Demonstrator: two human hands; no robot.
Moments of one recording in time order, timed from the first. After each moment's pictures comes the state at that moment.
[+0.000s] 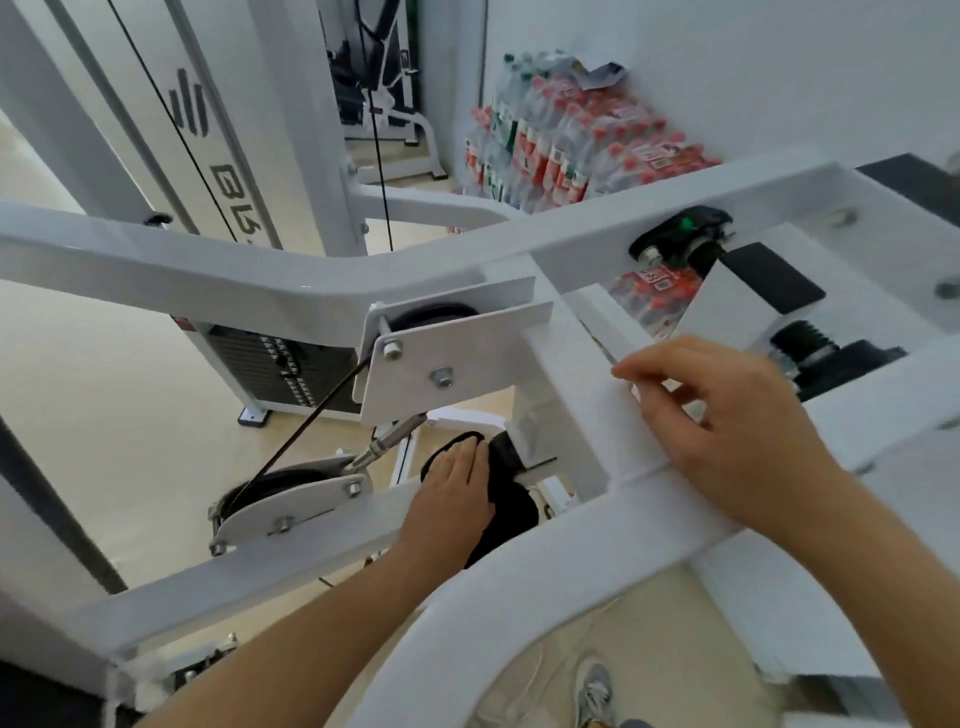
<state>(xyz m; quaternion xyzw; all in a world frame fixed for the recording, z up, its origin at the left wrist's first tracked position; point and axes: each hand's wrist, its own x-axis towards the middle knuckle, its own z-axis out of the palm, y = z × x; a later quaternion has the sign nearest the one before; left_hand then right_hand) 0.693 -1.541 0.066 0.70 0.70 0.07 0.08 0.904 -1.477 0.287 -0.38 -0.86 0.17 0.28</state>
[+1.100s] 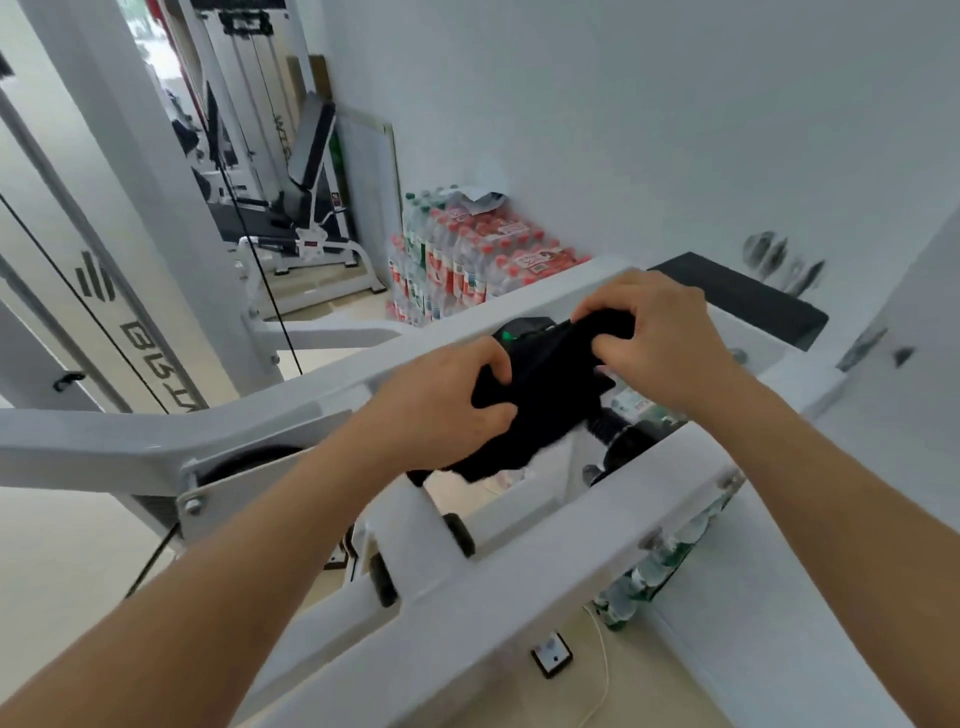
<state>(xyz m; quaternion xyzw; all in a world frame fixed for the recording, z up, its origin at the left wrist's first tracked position) 0.799 -1.437 0.359 0.73 0.64 0.17 0.15 0.998 -1.355 0.357 -0.47 -0.82 0.08 0.32</state>
